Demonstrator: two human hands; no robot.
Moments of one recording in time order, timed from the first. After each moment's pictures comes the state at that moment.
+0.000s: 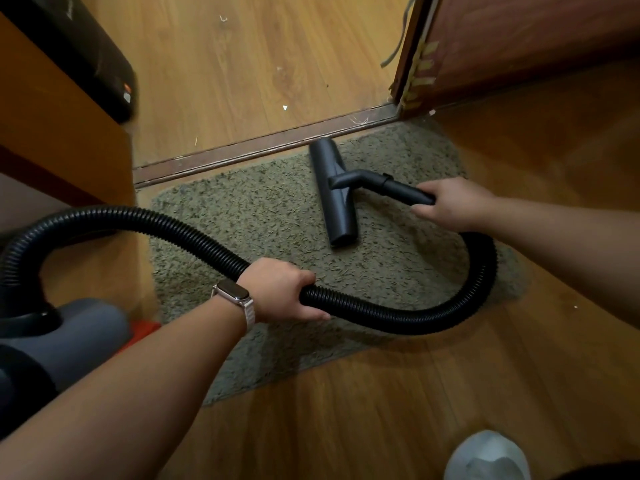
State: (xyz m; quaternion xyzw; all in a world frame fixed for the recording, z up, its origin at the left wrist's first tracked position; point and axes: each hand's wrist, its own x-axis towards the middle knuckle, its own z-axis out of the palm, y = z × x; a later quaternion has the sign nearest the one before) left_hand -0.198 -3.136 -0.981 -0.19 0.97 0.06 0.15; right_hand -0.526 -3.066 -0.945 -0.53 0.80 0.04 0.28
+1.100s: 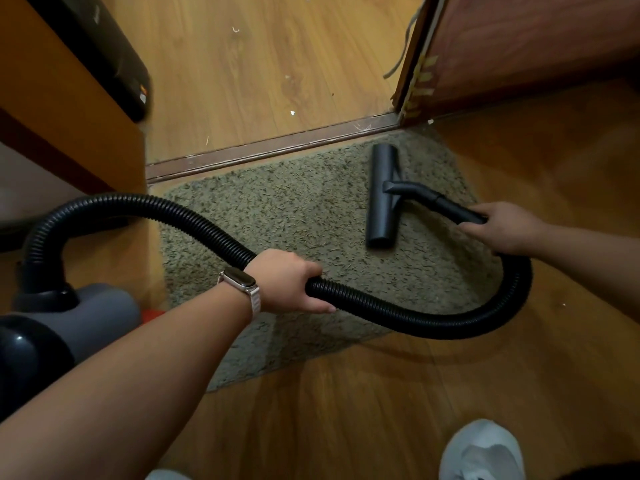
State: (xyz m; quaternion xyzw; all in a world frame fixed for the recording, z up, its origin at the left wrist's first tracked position) left_hand -0.193 -3.127 -0.960 -0.19 0.97 0.08 0.15; right_hand -0.550 -2.995 -0.930 -0.43 0.84 0.04 0.32
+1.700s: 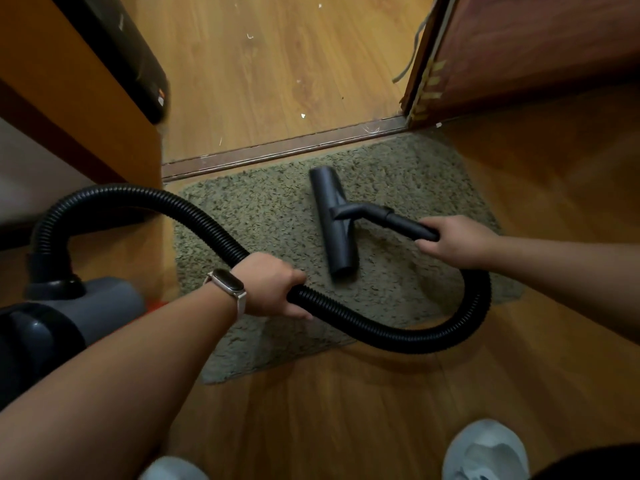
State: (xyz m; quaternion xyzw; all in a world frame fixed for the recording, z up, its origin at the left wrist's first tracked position) left_hand -0.154 -3.135 -0.967 -0.14 0.98 0.02 0.16; right_hand -0.482 -3.014 -0.939 -0.54 0.78 0.04 0.31
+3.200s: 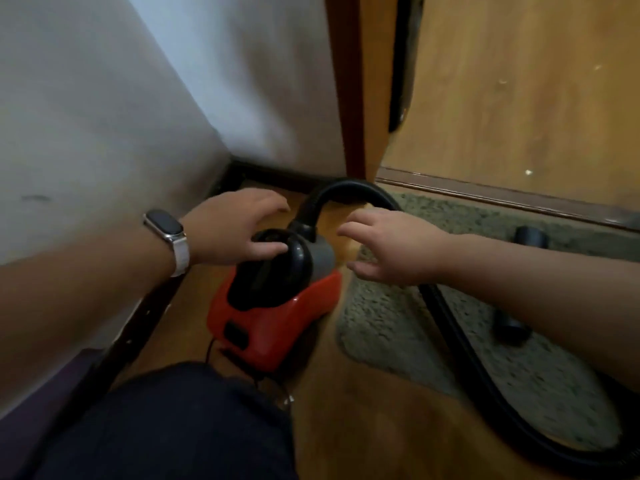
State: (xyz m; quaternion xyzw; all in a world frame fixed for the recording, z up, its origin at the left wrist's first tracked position) left_hand 0.155 -3.137 -0.765 -0.50 0.86 0.05 0.06; right_hand -0.125 -3.149 -0.801 -0.93 0.33 0.00 0.13
